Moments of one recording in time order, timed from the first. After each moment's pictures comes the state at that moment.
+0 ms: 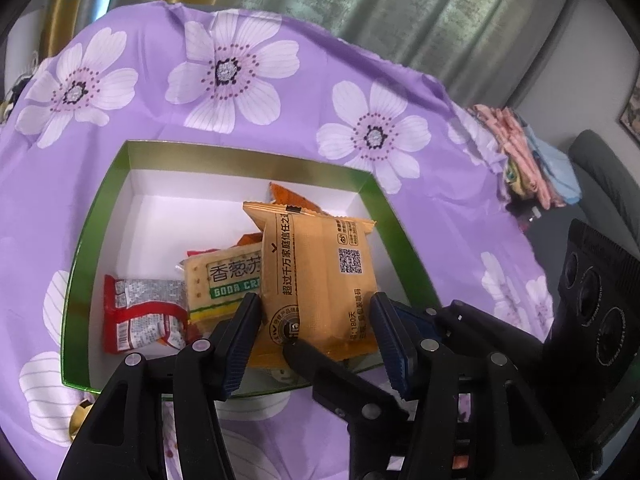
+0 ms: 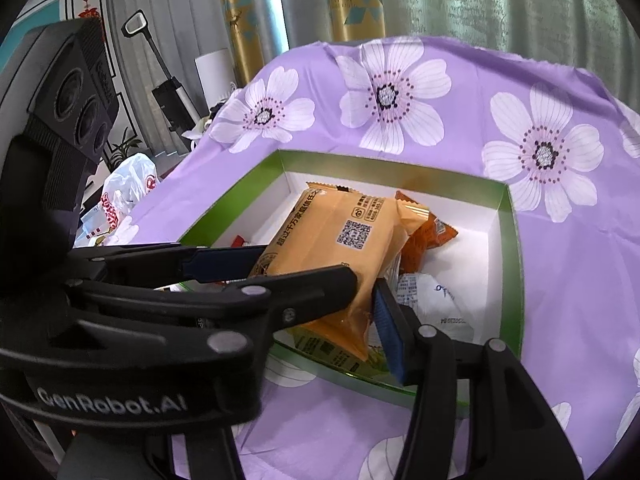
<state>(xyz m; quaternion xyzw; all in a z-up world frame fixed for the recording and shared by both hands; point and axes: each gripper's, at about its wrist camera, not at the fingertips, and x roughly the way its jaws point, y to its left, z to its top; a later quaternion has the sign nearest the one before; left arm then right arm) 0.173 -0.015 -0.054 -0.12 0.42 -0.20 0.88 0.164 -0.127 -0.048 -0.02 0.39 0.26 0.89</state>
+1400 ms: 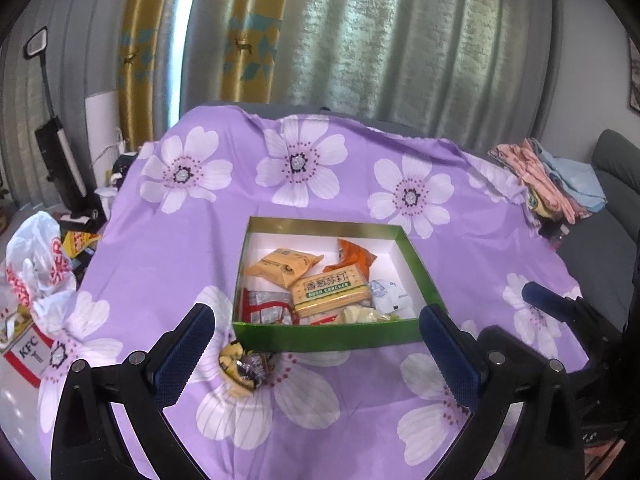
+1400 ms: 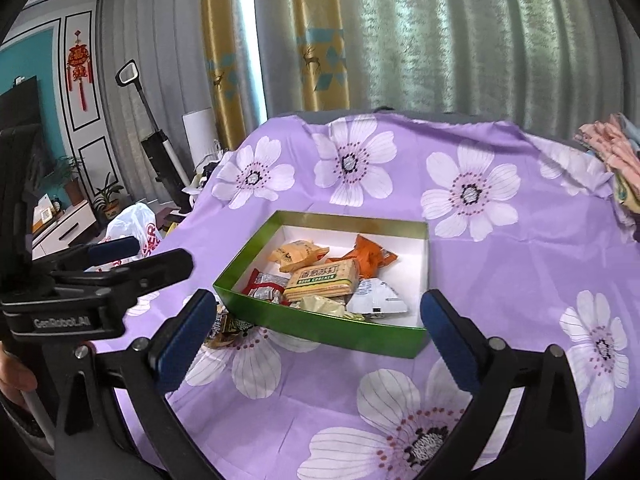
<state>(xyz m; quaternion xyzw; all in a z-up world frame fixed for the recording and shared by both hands) 0.039 0.031 0.041 -0.06 0.31 -0.08 0.94 0.050 -0.168 0.049 0.00 0.30 0.19 0.94</state>
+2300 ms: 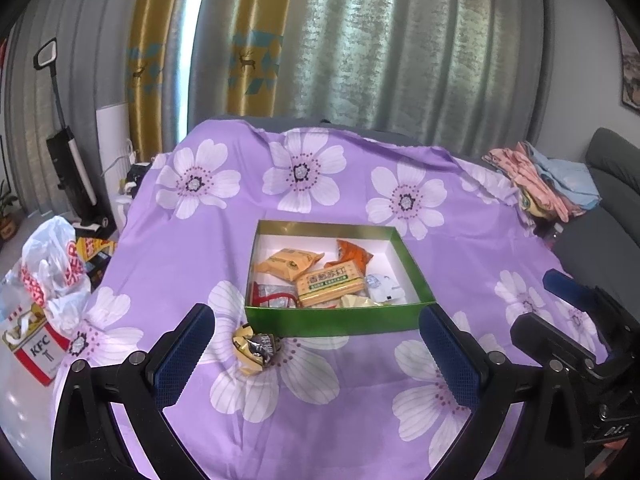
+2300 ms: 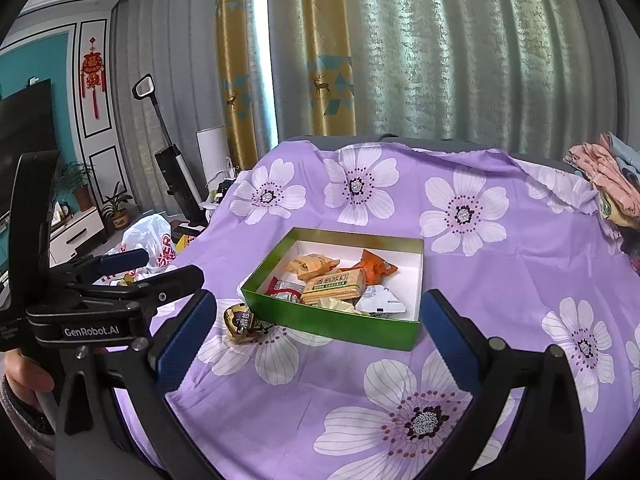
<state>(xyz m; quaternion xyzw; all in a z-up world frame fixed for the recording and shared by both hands) -0.002 0.033 0.054 -0.05 0.30 -0.08 0.95 -0.005 -0.171 0.080 -0.01 0.26 0.20 0.94</state>
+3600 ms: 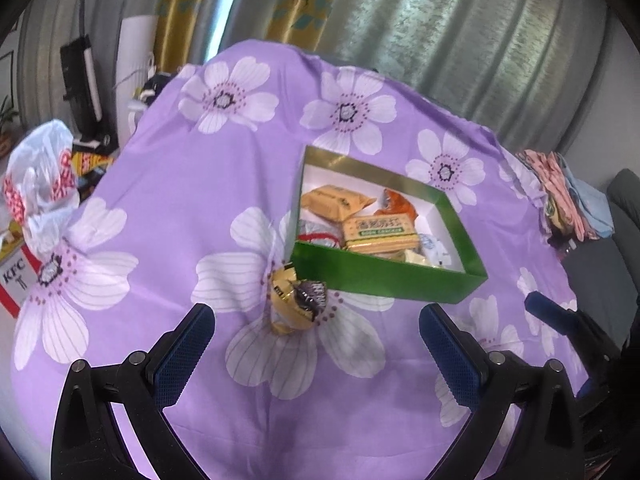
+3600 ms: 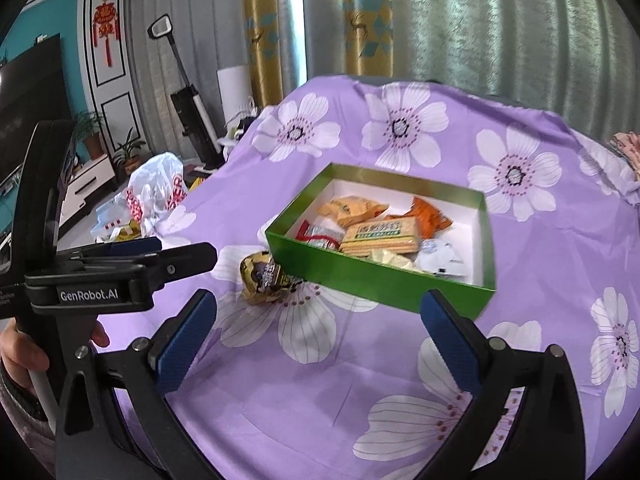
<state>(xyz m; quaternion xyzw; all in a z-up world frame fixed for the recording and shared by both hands) 0.031 0.100 -0.026 -0.15 0.38 -0.06 0.91 0.028 -0.105 0.014 -0.05 0.35 0.24 0.91</state>
